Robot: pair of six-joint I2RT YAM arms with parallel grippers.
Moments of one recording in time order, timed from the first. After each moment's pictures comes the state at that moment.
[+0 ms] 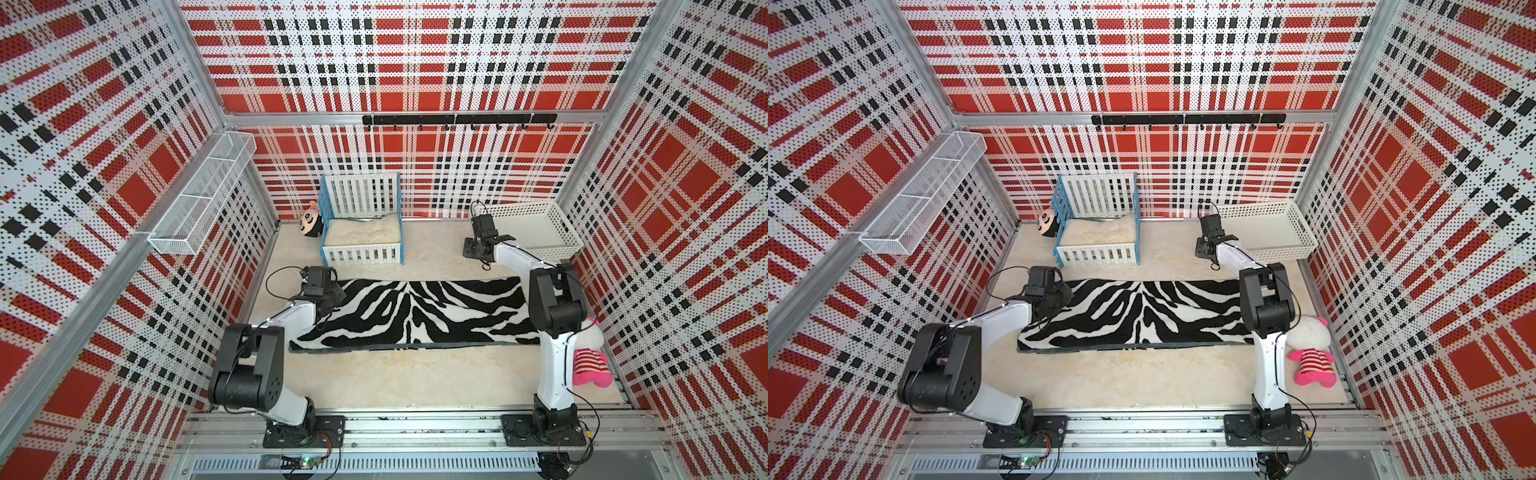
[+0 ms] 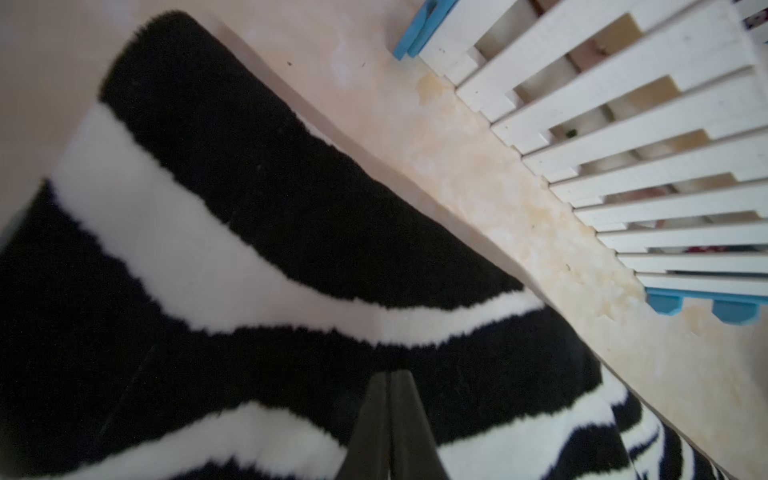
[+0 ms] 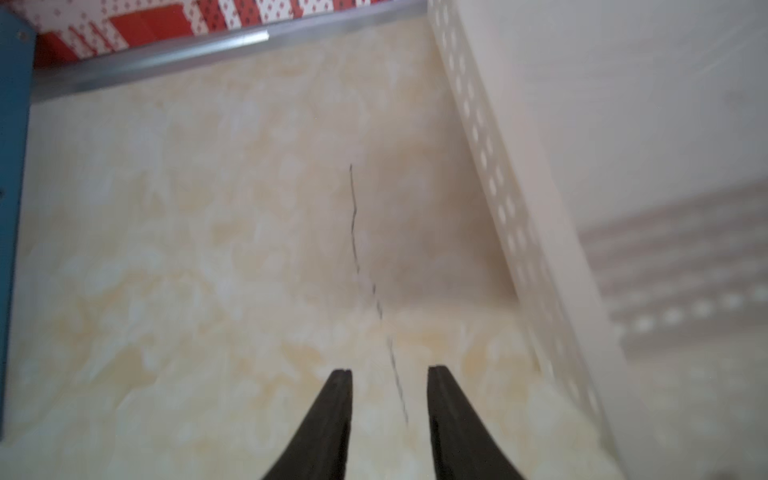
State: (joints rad) left arm -0.08 1.57 0.76 -0.07 -0.04 -0.75; right arm 0.27 2.04 1.52 -0.37 0.16 0.37
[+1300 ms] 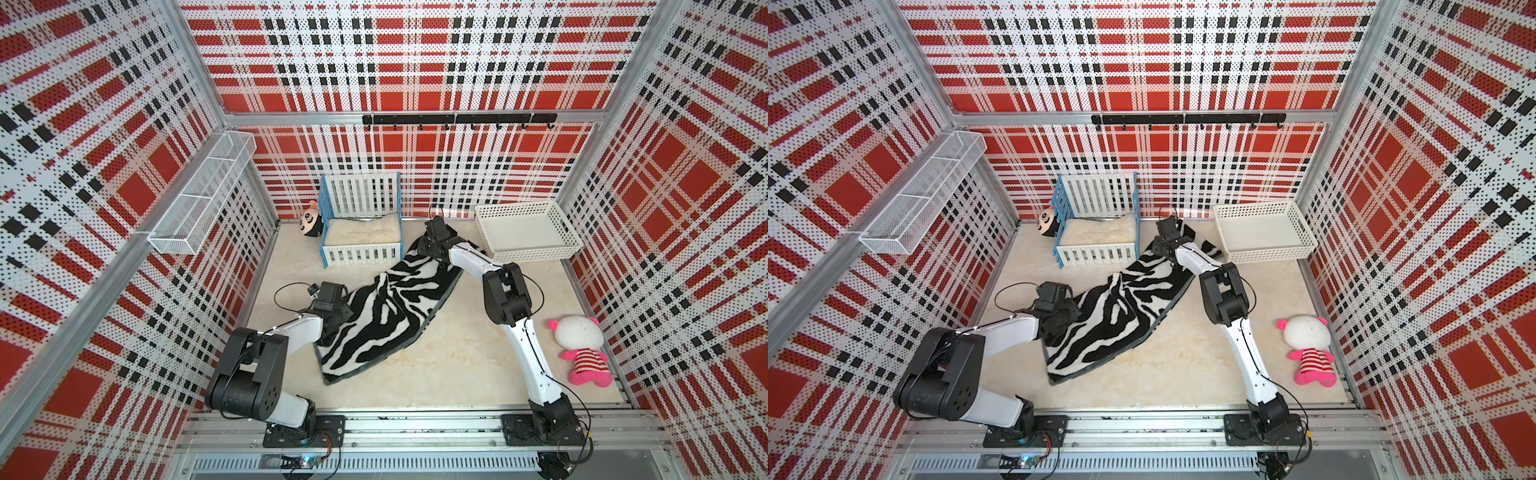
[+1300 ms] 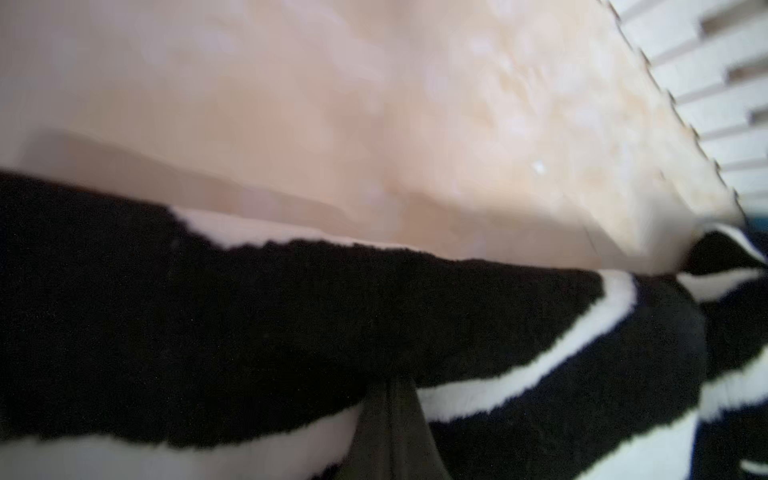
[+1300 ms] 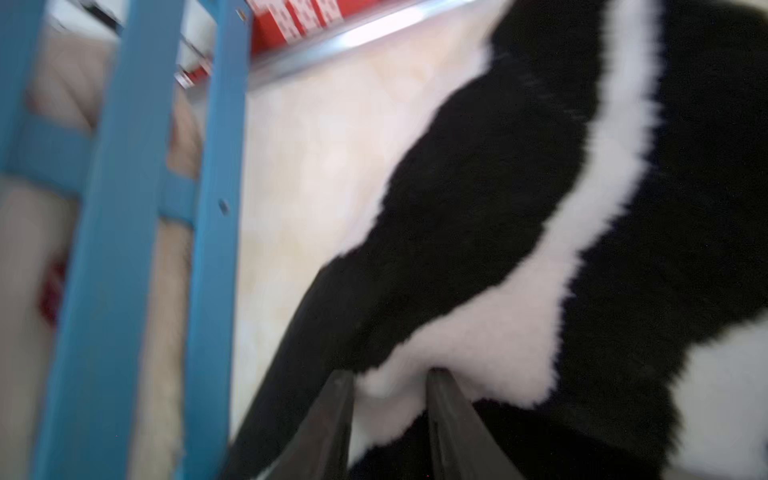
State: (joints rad) left arm -0.28 1.49 0.60 -0.09 -0.07 -0.89; right arm 0.41 2.64 2.26 -0.36 0.03 0.56
